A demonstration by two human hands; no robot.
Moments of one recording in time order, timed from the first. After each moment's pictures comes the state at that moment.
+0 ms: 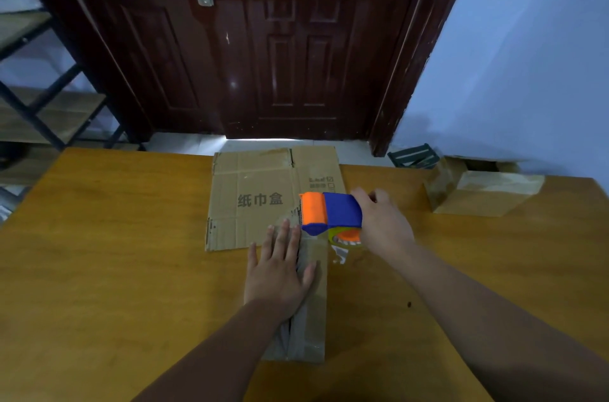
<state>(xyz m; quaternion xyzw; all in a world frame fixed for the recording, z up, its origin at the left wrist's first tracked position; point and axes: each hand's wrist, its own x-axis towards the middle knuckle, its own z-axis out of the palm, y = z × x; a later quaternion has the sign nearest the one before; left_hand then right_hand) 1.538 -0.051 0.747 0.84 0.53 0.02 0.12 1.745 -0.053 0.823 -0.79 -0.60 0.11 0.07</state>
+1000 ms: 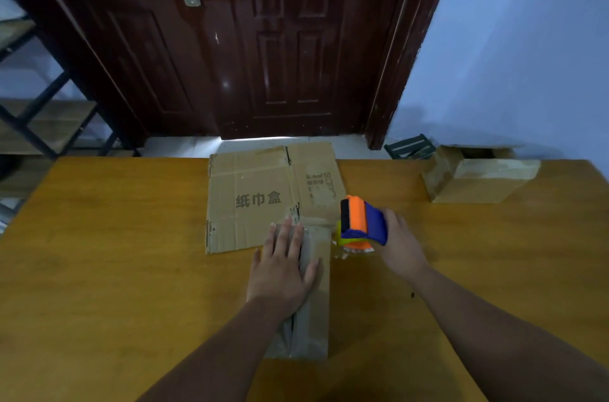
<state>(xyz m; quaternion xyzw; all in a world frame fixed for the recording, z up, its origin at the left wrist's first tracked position) 1.536 -0.048 0.744 0.86 0.50 0.03 0.13 1.778 -0.094 0.756 -0.78 -0.53 0.23 0.25</state>
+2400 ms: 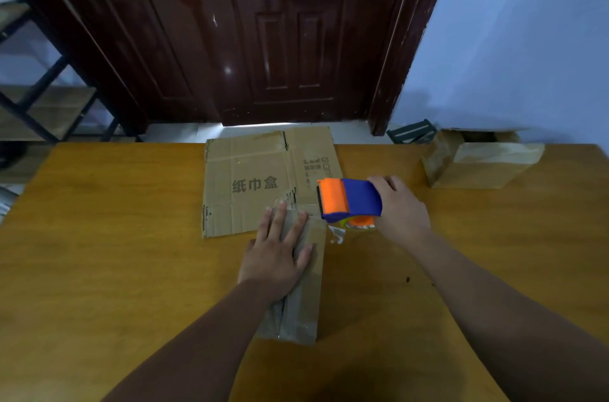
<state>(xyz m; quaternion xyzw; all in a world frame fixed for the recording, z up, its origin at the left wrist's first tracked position) 1.537 -0.048 0.748 0.87 0.48 0.02 0.13 1.783 -0.081 0.796 -0.78 -0.60 0.10 0.15</state>
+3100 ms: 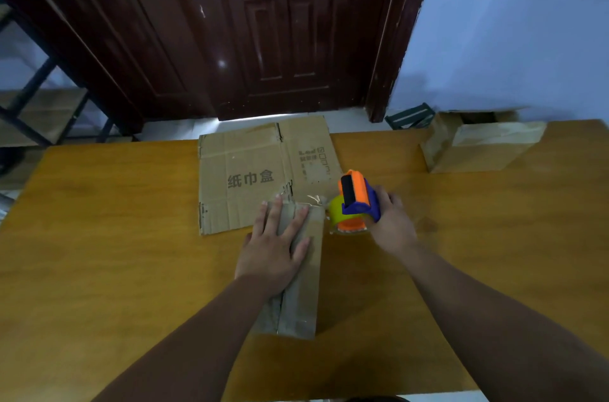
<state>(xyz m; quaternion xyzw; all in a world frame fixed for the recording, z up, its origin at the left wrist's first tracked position) 1.535 -0.047 0.750 0.87 0.47 0.02 0.14 1.777 -0.098 0.743 -0.80 -0.49 0.23 0.24</state>
